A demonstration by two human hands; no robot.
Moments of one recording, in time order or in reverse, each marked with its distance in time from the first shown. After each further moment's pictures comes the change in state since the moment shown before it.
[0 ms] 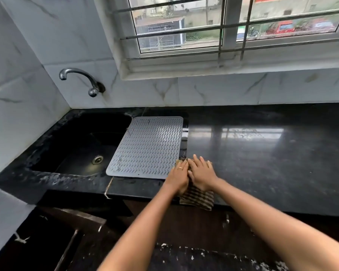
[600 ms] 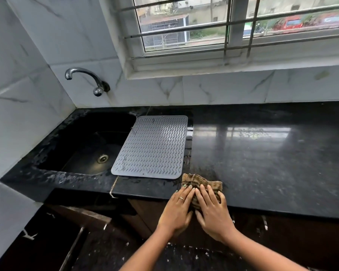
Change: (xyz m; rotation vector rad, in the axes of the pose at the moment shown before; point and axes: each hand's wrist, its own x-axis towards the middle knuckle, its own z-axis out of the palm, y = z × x) left_hand -0.085 -0.021 0.058 0.247 0.095 0.183; right_hand -0.084 -0.001 0.091 -0.199 0.328 -0.083
